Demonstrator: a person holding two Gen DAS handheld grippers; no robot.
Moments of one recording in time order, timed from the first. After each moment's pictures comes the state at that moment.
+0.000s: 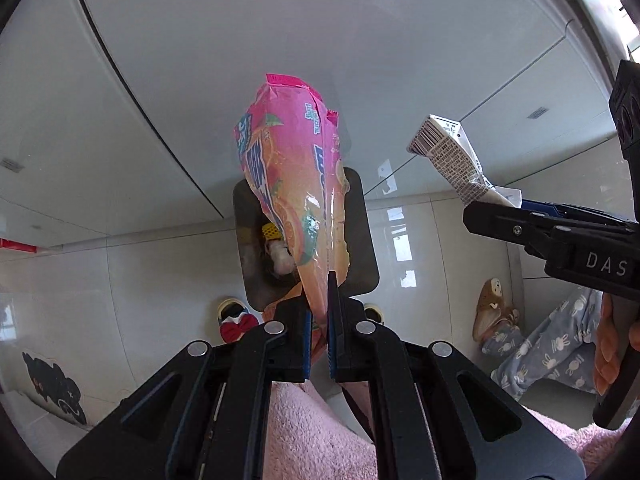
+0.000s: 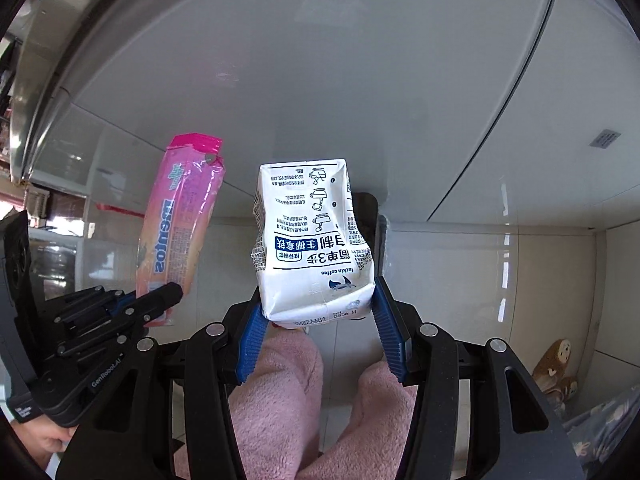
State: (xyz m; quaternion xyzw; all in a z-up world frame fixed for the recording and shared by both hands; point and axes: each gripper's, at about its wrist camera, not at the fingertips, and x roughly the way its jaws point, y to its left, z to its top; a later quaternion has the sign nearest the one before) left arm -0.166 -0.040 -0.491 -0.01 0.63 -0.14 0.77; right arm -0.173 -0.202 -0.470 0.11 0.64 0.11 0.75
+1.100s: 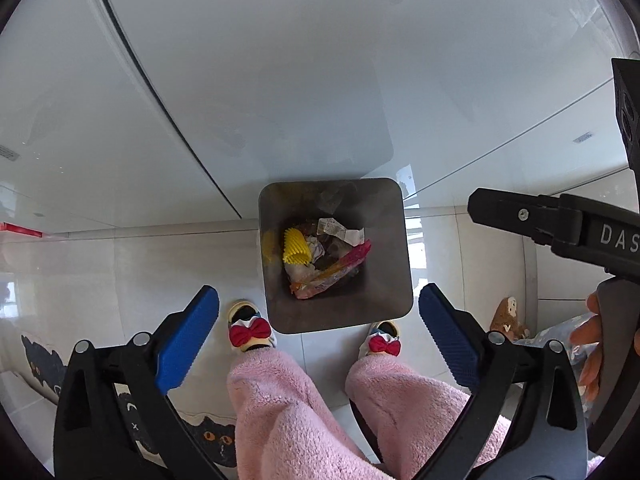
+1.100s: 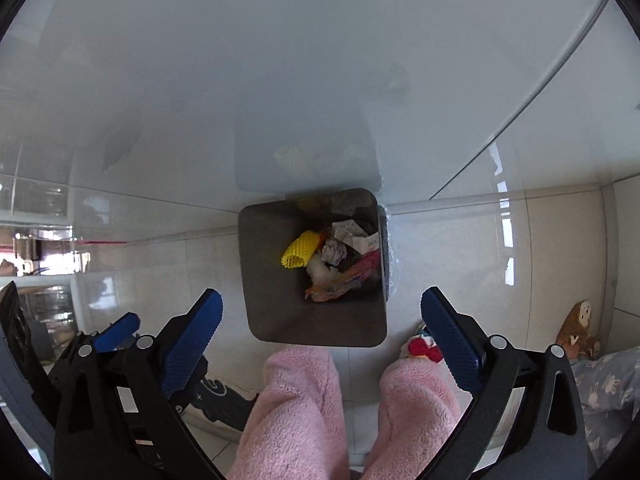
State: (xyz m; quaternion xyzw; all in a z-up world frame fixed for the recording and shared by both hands) left arm -0.154 -0.019 -0.508 -0.02 0.63 -0.10 0.77; right arm -0.138 -0.195 -0.514 0.14 0.66 0.05 0.74
